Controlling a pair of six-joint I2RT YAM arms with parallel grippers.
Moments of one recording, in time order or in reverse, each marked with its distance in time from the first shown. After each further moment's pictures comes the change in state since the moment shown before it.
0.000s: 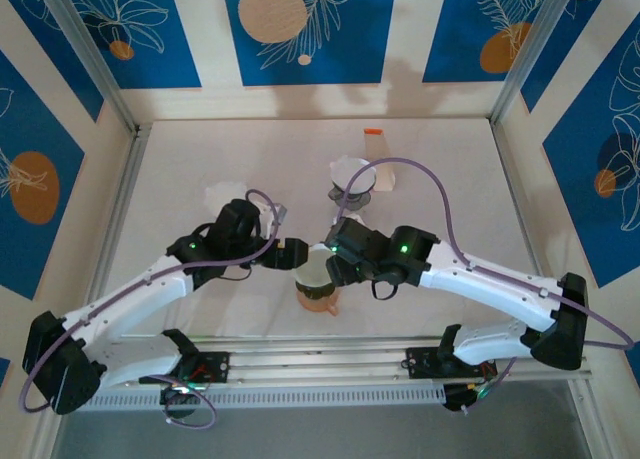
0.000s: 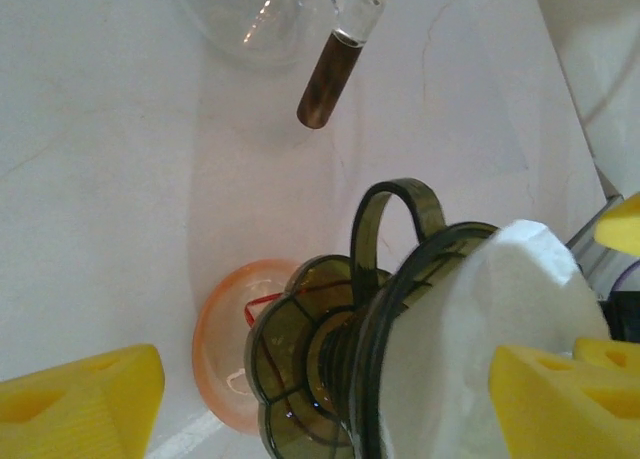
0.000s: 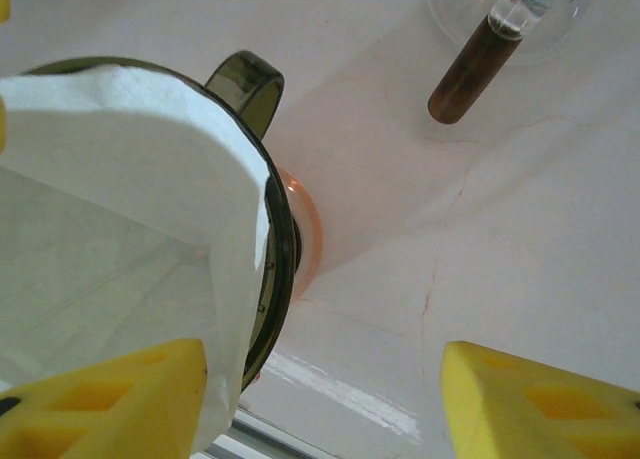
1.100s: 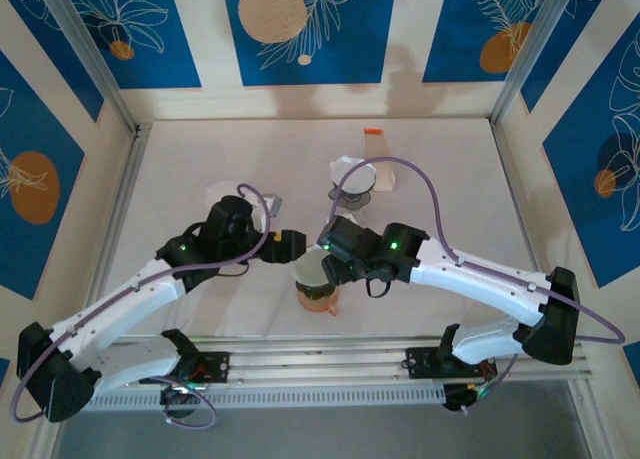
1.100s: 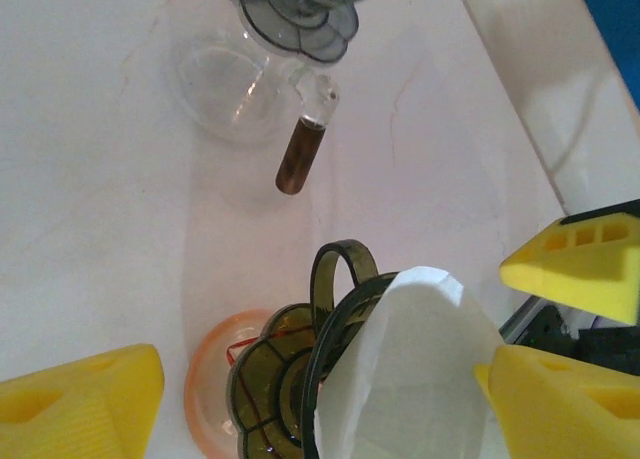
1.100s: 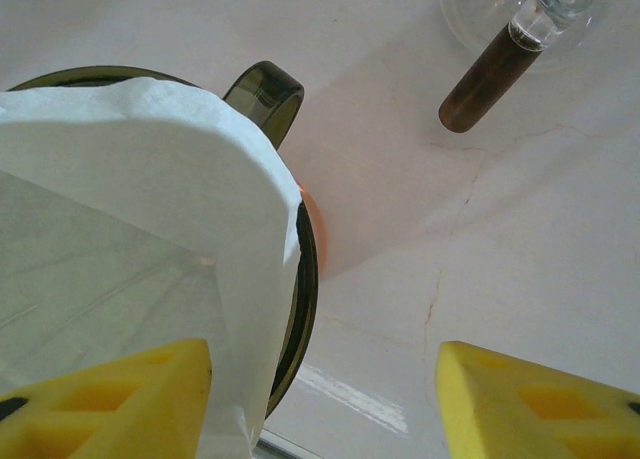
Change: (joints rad) left arm -0.008 -0.024 0.038 0.007 -0.048 0.019; right arm 0.000 0.065 0.028 -0.002 -0.004 -0.021
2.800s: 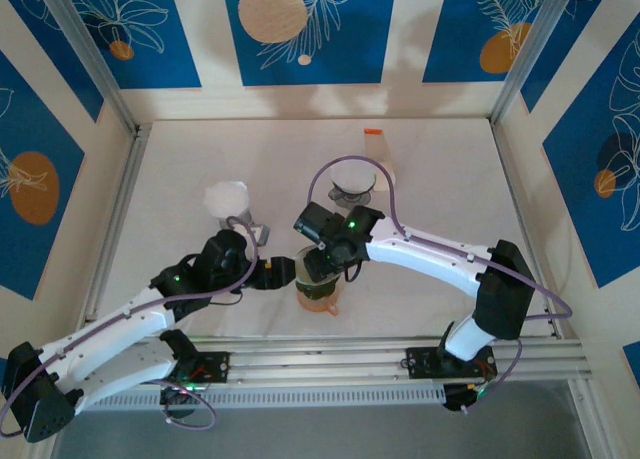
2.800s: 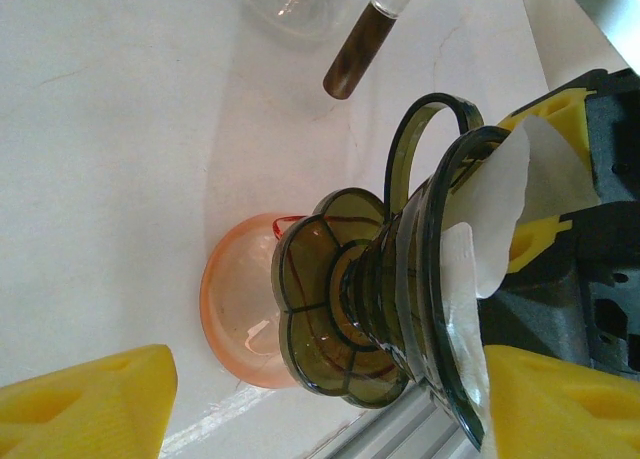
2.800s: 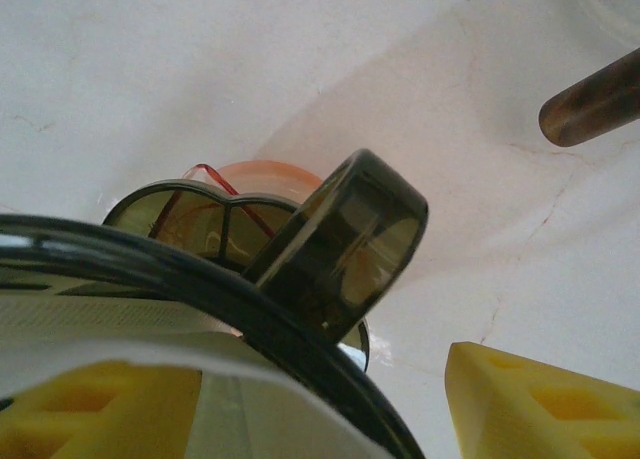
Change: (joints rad) left arm -0.073 -0.201 -0.258 0.048 -0.071 -0.201; right arm -0.085 0.270 0.116 0.007 -0.152 -0.094
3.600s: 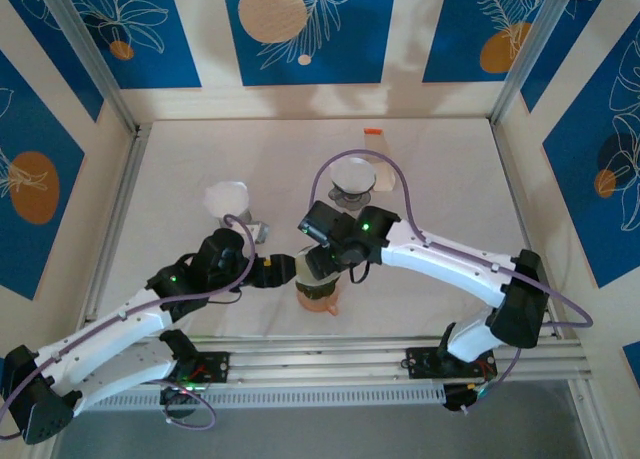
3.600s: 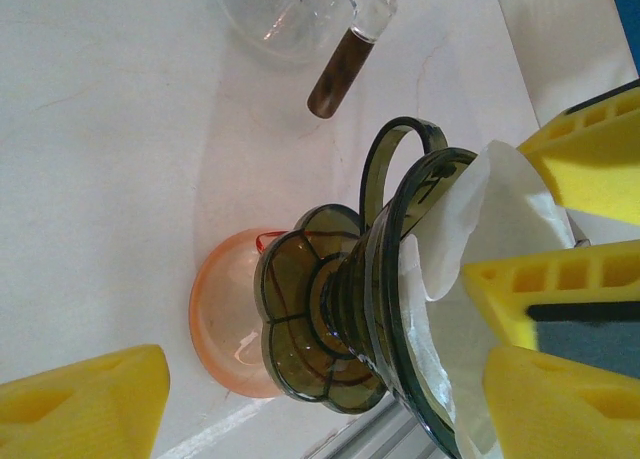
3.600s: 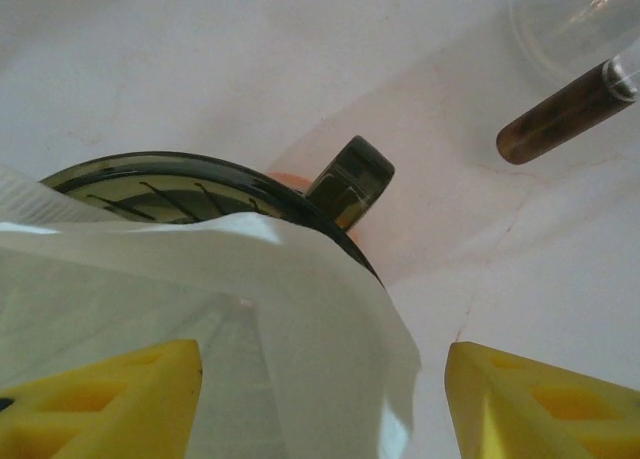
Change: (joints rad) left arm -0.003 -0.018 0.021 -0.006 -0.011 0.001; right arm 0.036 -0.073 0.036 -0.040 0.047 0.000
